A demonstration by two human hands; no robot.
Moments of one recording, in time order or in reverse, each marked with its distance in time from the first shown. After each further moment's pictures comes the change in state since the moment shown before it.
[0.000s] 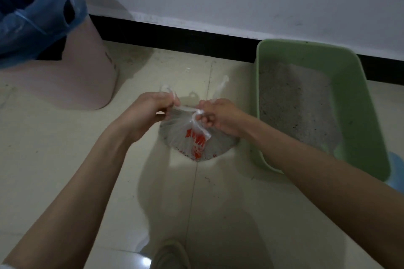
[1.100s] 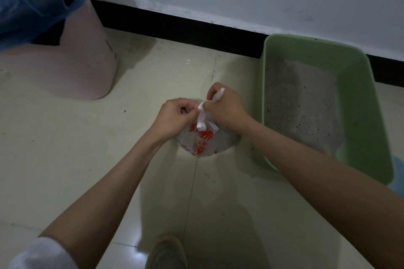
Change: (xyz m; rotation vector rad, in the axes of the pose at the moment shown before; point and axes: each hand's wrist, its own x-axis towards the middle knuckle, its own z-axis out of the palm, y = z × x) left_hand 0.031 -0.054 0.036 0.323 0.169 0.188; right_hand 0.013 0.002 0.007 -0.784 0.371 -0.301
